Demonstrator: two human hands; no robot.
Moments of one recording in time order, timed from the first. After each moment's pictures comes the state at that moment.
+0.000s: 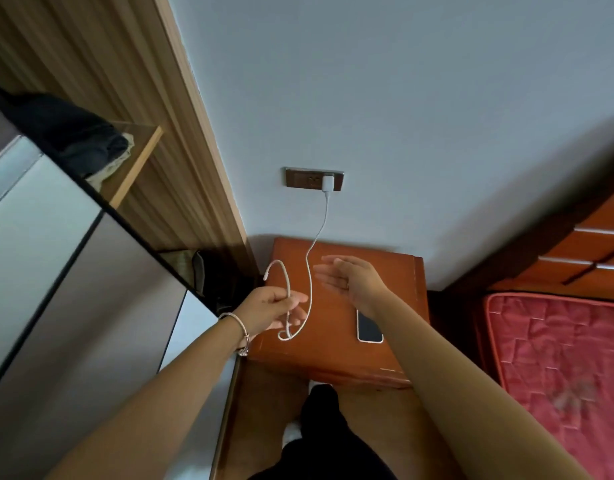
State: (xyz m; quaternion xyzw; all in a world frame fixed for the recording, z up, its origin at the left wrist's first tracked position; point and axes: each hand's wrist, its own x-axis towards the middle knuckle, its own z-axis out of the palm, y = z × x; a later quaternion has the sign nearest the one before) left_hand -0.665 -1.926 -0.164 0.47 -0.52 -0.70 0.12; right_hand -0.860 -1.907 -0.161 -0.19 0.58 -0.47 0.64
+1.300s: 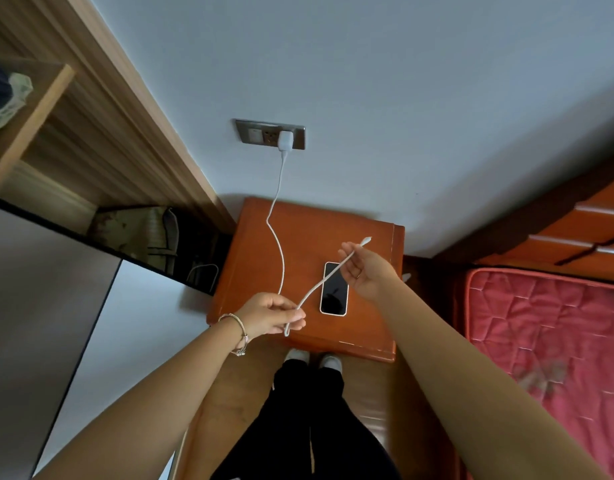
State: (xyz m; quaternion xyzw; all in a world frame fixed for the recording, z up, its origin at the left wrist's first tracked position) left_hand -0.776 -1.889 -0.237 0.51 -0.46 -0.73 0.02; right_hand -0.997 -1.896 -0.221 0.13 0.58 -0.49 0.64
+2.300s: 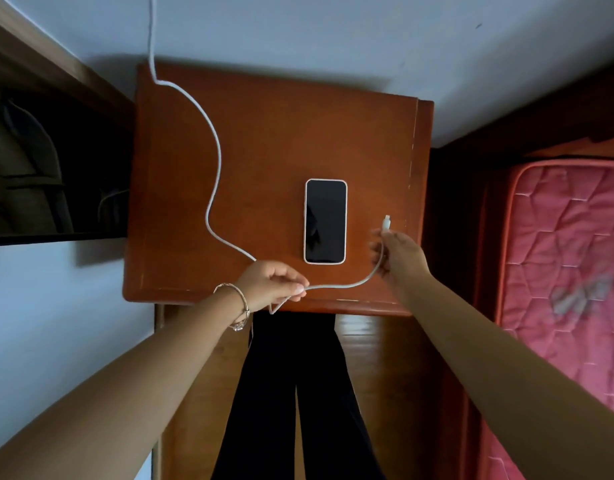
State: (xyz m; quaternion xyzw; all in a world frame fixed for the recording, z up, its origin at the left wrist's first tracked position) left_hand -0.821 -1.913 -0.457 0.50 -0.45 -0.73 -0.12; right_hand -1.043 -1.843 -0.465 0.06 0.76 -0.36 0.53
